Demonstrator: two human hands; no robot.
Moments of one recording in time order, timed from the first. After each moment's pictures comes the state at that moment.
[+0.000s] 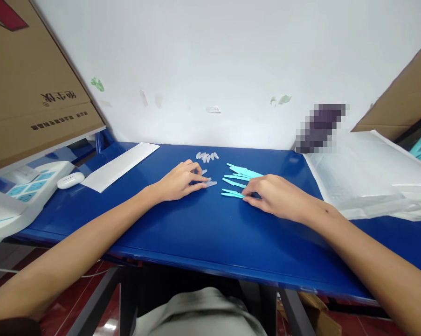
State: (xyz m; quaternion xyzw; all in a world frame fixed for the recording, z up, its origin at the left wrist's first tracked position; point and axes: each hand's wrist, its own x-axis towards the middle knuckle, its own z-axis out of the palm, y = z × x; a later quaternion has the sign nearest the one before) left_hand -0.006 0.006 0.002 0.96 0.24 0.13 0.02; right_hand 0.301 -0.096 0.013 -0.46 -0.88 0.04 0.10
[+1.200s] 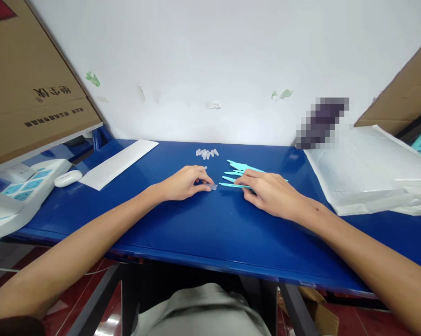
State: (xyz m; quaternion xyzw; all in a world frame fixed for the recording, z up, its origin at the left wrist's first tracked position) left_hand 0.011 -0.002 0.003 0.95 0.23 0.13 0.16; right_hand 0.288 -0.098 0.005 -0.48 -0.87 -0.06 0.12
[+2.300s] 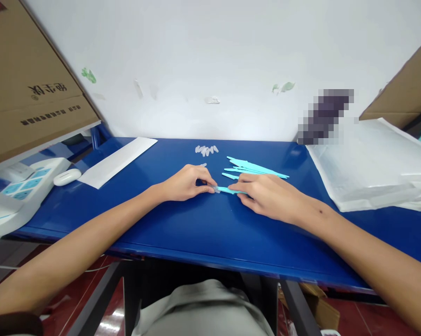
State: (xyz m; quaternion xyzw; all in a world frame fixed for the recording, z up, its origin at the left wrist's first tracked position) left_hand 0.016 -0.008 -0.002 0.95 0.18 0.17 0.20; right_hand 0.274 -0.109 0.015 -0.42 -0.90 -0.03 0.10
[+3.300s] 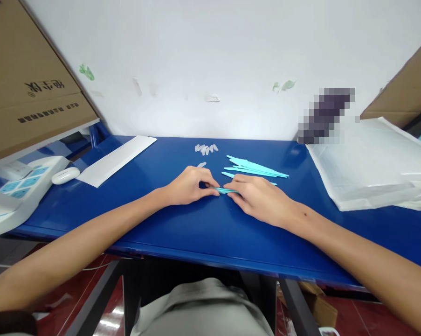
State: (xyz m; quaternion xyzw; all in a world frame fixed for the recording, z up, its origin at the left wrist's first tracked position) left_hand 0.025 -0.021 -0.010 0.93 0.18 0.22 0.23; right_hand 0.259 -0.110 -0.001 -0.45 -0.88 -0.02 0.14
